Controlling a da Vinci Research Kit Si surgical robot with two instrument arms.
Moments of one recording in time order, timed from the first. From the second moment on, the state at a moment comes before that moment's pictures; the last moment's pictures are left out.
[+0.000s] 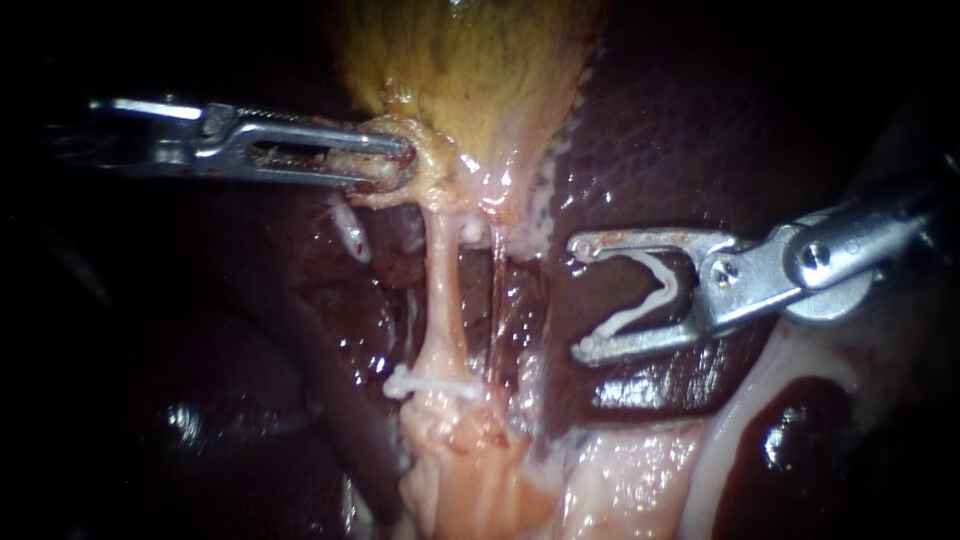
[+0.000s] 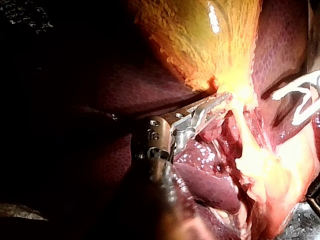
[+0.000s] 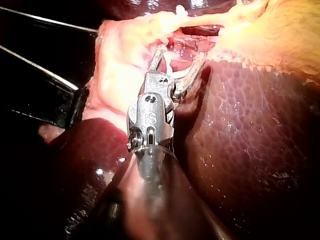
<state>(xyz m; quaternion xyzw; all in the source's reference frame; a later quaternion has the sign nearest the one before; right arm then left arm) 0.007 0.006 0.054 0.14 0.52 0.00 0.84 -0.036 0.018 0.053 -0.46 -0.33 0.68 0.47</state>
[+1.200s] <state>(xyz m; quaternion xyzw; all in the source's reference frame) 0.015 0.003 0.052 0.22 0.52 0.09 0.82 -0.031 0.019 0.046 -0.48 -0.33 0.66 0.48</state>
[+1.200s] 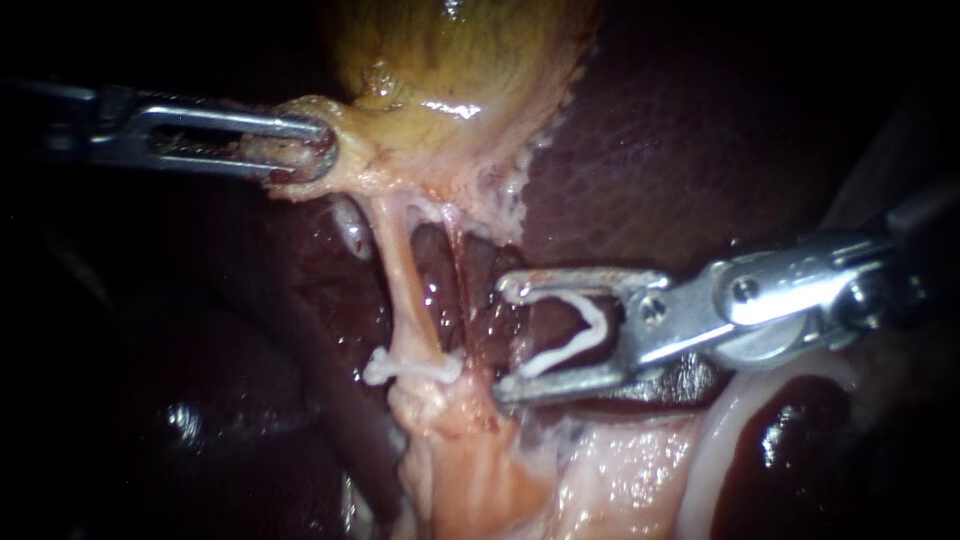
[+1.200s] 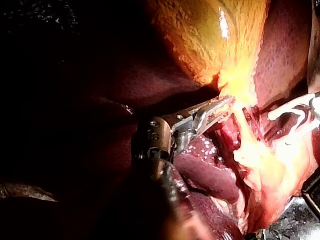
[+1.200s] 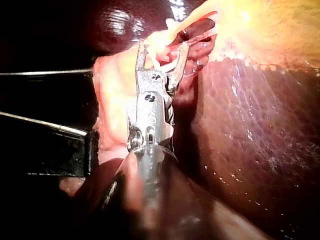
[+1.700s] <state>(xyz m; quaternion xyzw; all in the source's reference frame) 0.019 0.002 0.057 0.24 0.52 0.13 0.81 -0.032 0.018 0.046 -0.48 -0.33 0.66 0.48</state>
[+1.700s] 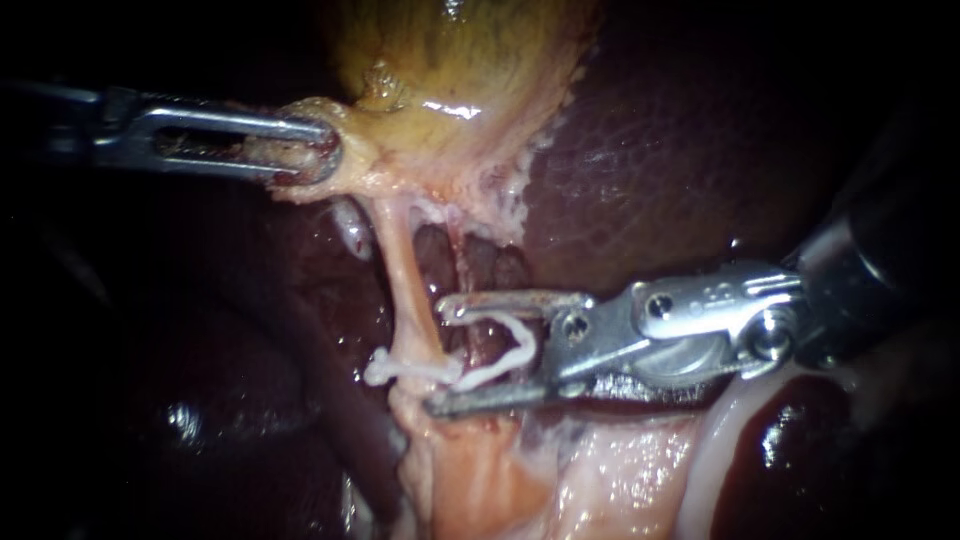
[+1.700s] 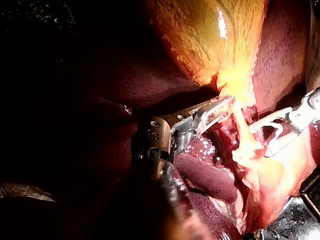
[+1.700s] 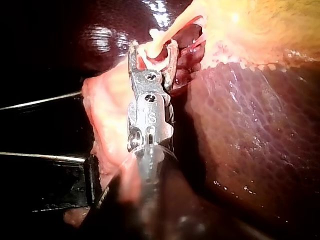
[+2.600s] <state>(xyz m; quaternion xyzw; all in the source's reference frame) 0.025 0.002 0.060 0.30 0.55 0.17 0.76 -0.032 0.018 0.046 -0.48 -0.32 0.66 0.48</state>
